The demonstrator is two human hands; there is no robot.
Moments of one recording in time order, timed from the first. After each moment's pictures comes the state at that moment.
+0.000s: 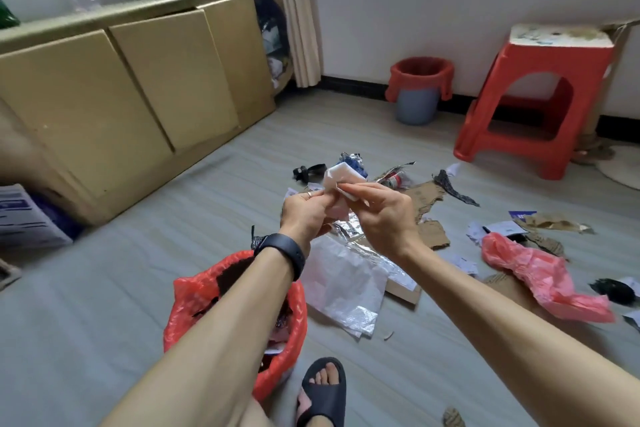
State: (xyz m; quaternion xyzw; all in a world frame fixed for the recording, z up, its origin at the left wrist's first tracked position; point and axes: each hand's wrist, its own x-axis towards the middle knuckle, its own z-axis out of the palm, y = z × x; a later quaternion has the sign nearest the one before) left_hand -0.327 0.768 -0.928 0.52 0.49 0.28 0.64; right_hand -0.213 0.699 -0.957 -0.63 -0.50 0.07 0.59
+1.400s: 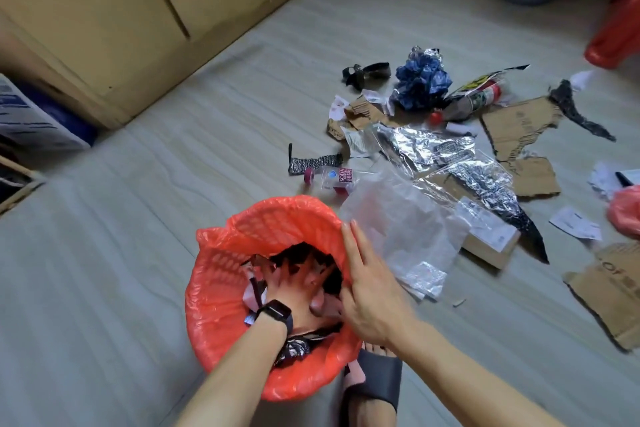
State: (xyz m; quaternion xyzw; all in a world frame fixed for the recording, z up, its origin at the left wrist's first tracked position) left_hand -0.503 0.827 -1.241 0.86 0.44 -0.24 0.08; right_hand -0.338 0.749 -1.154 -0.69 -0.63 0.29 0.22
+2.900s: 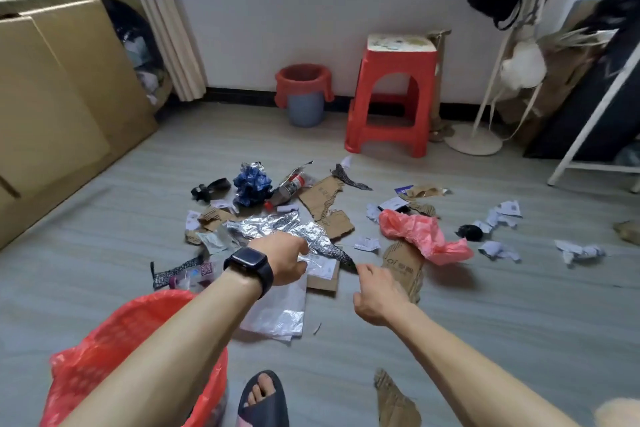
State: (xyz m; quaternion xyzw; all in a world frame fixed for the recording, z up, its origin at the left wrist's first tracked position) left_hand -0.285 0.741 -0.972 0.97 0.21 -0.13 0.05; right_hand -0.175 0.564 -1.059 -0.90 -0.37 0.21 0.05
